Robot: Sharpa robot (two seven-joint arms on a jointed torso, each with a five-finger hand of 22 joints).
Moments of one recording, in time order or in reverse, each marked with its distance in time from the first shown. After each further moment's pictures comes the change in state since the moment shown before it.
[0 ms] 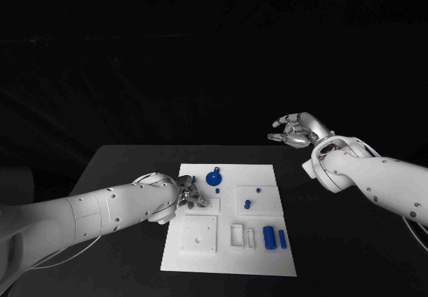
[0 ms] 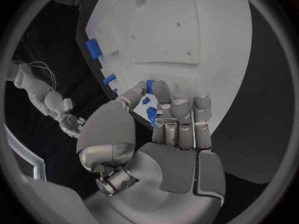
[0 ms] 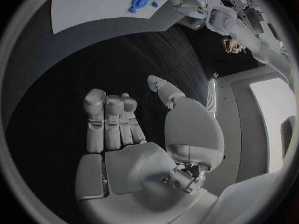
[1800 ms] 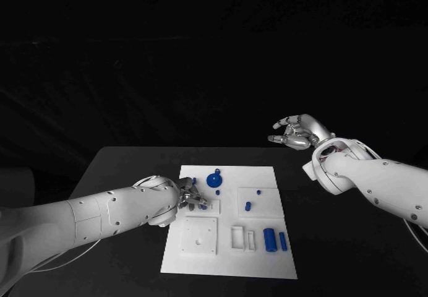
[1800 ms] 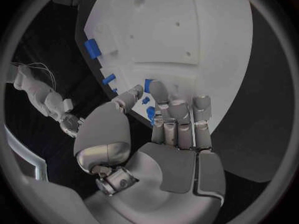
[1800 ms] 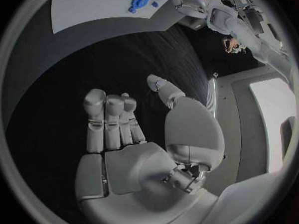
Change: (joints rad) left arm -0.004 -0.003 -0.003 0.009 -0.015 -0.026 -0.002; left_hand -0.130 -0.126 0.054 0.122 0.002 0.009 -0.013 0.047 0.052 0.009 -0.009 0.000 -0.006 0.007 -0.018 -0.008 0.011 0.000 0.021 -0.004 -0.023 0.024; right arm 0.000 0.000 0.000 0.000 0.000 -0.004 0.000; right_hand 0.004 -0.004 0.003 -0.003 0.000 0.000 0.000 0.000 0.000 -0.002 -0.002 -0.004 0.004 0.001 -0.001 0.000 0.000 0.000 0.000 0.000 0.003 -0.001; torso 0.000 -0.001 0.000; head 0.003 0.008
